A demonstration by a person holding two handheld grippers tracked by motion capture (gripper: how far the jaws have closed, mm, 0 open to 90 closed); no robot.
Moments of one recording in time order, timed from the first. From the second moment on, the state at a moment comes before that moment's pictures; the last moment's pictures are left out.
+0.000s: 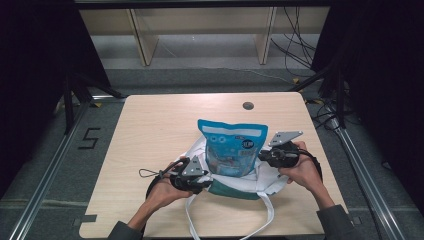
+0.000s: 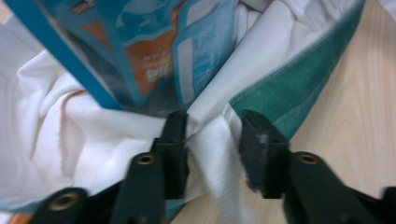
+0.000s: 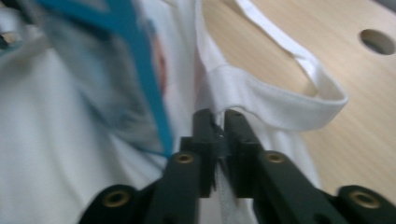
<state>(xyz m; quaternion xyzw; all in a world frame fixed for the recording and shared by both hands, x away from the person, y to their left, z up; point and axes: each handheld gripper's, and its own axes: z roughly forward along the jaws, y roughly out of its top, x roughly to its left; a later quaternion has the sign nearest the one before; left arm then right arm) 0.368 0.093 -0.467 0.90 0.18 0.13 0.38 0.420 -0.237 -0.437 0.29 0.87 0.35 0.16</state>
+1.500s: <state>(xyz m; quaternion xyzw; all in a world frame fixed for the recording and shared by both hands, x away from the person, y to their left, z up) 0.463 0.112 -0.469 0.84 0.35 0.18 0.38 0.368 -0.235 -0.432 0.26 0.88 0.39 0.08</state>
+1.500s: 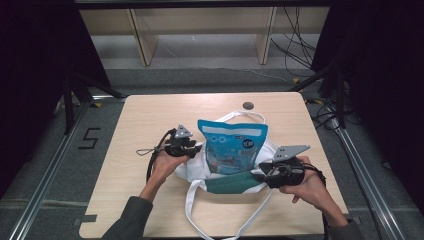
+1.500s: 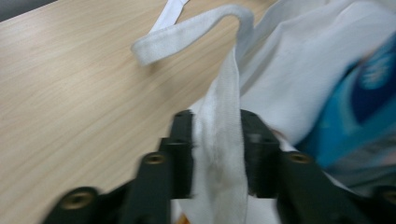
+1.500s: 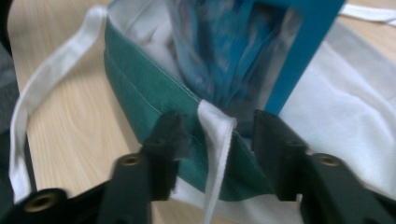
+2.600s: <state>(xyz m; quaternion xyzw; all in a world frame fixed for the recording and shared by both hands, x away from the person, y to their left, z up) 0.376 0.135 -0.470 0.80 0.34 0.12 0.47 0.348 -0.267 -0.447 0.34 0.85 0.39 0.12</state>
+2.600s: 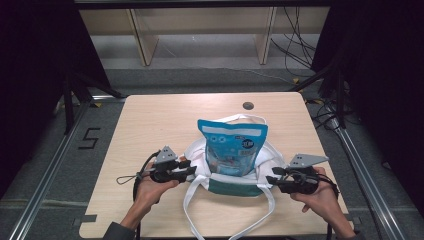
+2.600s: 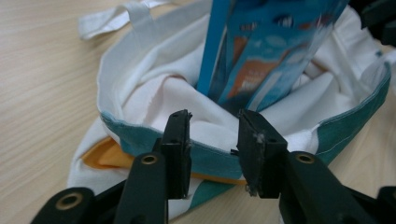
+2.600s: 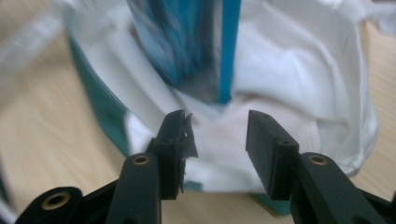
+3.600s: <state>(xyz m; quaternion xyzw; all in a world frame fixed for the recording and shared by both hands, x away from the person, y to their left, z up) 0.427 0.118 -0.510 0.82 0.37 0.15 0.41 0.414 -0.236 -0.498 0.35 0.87 0.31 0.15</state>
